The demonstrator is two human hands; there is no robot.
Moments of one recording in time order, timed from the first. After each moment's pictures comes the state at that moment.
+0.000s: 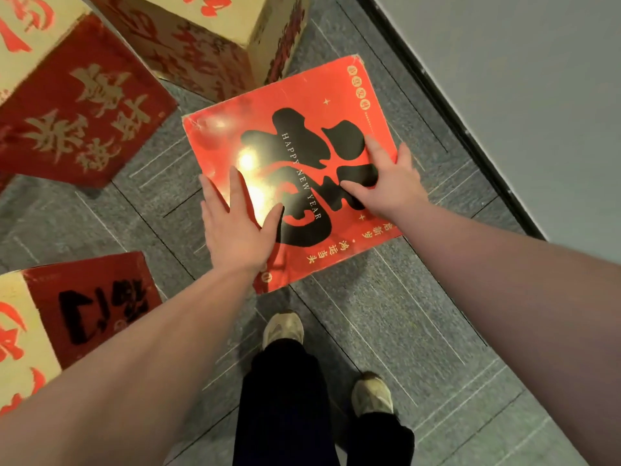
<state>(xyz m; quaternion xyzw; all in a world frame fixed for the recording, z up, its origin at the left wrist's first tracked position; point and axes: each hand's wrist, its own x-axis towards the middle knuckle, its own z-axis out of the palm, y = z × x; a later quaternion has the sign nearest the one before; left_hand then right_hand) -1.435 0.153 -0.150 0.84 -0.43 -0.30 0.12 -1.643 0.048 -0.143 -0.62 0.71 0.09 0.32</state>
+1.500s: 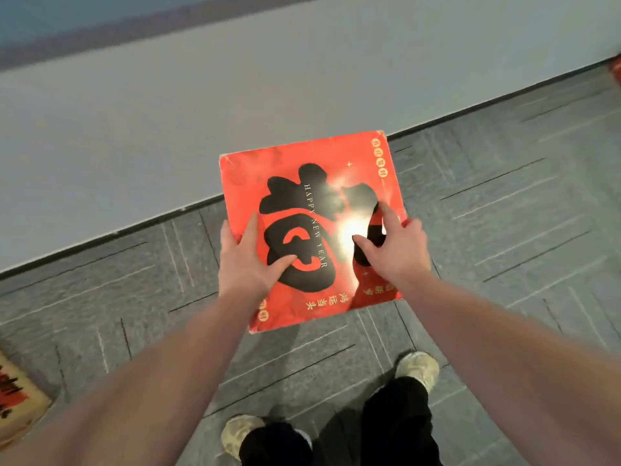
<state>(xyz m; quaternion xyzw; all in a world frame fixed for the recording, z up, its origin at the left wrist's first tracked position) -1.885 0.245 0.002 0.37 -0.84 -0.40 -0.03 -2.010 0.439 0.015 -0.05 0.96 -0.18 0.21</state>
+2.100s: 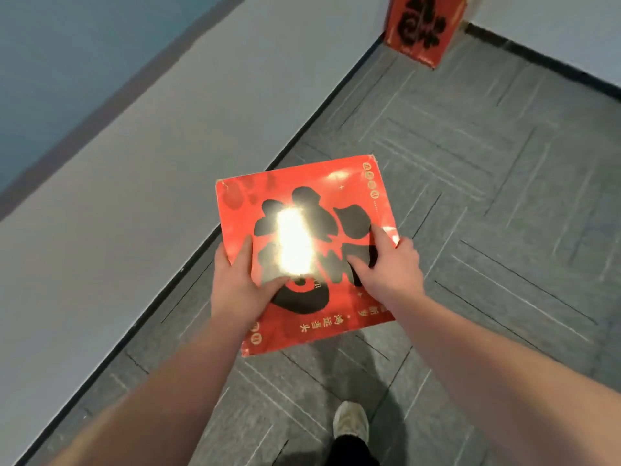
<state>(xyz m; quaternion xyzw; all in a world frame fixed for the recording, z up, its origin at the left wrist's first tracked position) -2.204 0.556 0.060 0.11 -0.93 -0.34 -0.10 -2.210 0.793 0.065 0.19 0.93 -0.28 0.16</state>
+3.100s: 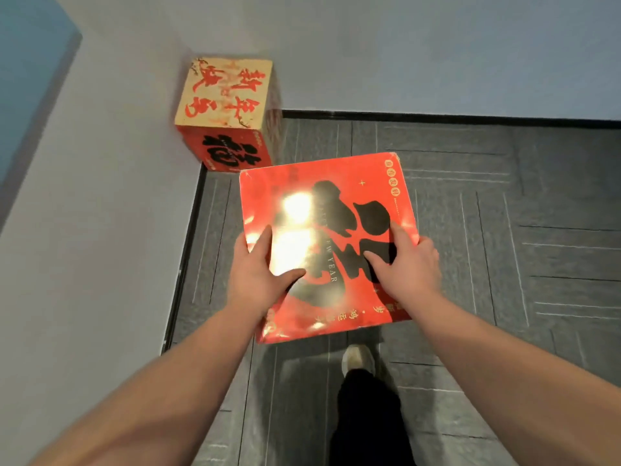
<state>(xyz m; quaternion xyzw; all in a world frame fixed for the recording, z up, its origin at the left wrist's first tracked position) -2.725 1.087 0.086 -0.20 -0.91 -0.30 -0.21 -2.583 1.278 0.094 0.49 0.83 -0.27 0.06</state>
